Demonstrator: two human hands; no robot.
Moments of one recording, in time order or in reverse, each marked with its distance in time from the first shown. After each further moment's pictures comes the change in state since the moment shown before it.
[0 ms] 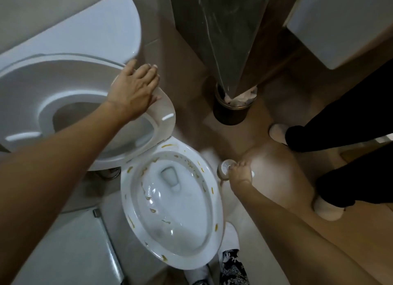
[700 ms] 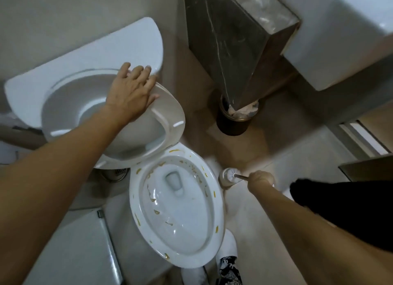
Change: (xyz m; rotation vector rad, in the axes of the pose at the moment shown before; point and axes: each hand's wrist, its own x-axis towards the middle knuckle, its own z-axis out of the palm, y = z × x) left_hand -0.045 -0.045 -0.018 -0.225 0.067 -0.145; right_hand -0.036 0.051 -0.011 0.285 -0.124 0.155
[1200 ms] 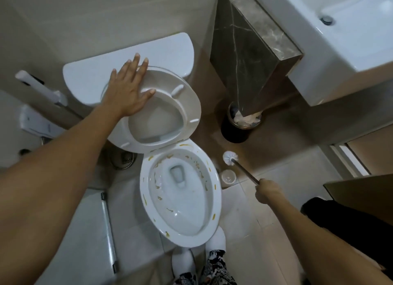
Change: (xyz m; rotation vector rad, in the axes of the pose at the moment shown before) left_hand -0.099 -0.059 0.004 -0.587 0.052 -0.322; right_hand -0.087 0.030 0.021 0.356 0.122 0.013
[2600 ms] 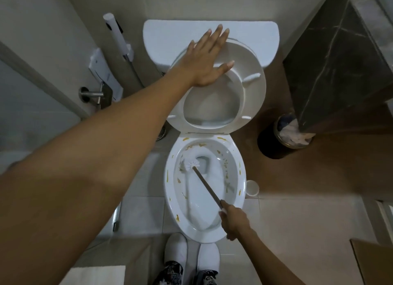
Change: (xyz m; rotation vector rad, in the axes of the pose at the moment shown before) left_hand -0.016 -0.007 0.005 -0.198 0.004 -0.109; right_hand -0.075 -0.127 0.088 0.054 -0.199 -0.497
